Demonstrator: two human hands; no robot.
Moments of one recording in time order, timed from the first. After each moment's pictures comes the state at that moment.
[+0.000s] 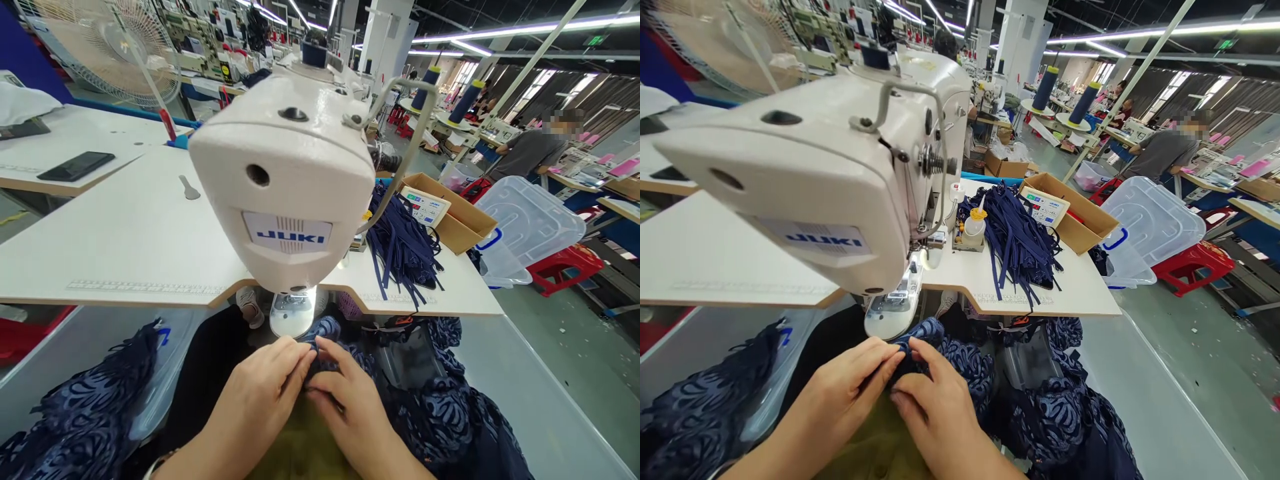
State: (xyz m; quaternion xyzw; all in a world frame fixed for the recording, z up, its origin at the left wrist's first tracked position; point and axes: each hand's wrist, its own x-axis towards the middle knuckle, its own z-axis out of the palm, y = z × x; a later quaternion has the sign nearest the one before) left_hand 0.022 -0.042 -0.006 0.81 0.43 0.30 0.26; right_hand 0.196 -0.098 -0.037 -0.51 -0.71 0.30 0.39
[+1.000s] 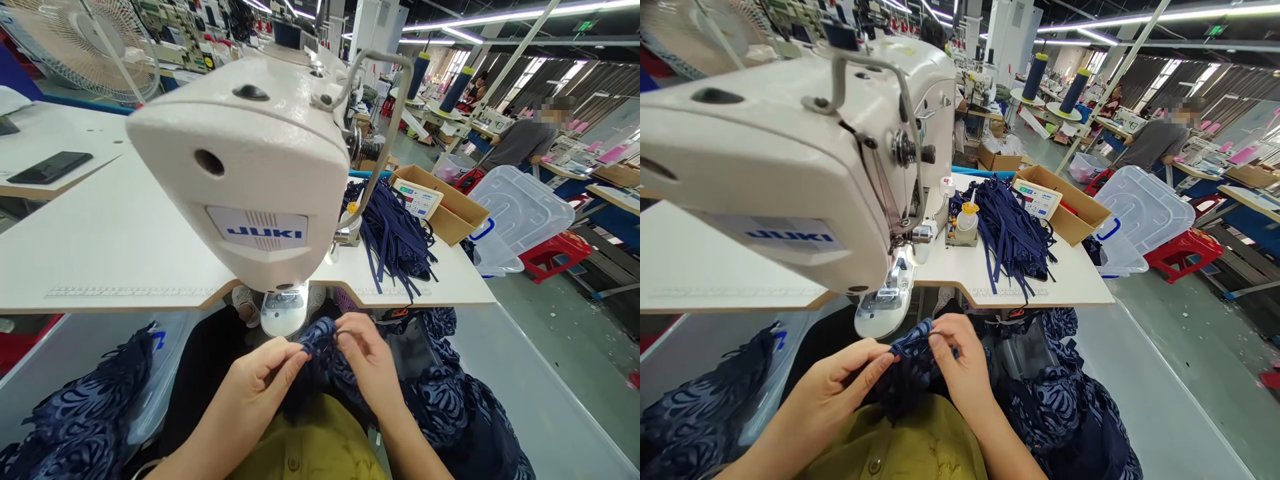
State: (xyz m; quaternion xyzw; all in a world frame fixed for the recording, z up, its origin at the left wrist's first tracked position) left_hand 0.022 -0.039 -0.001 0.72 0.46 0.25 0.46; right_hand 0.212 -0.070 -0.030 -0.51 -0.50 0.42 0.56
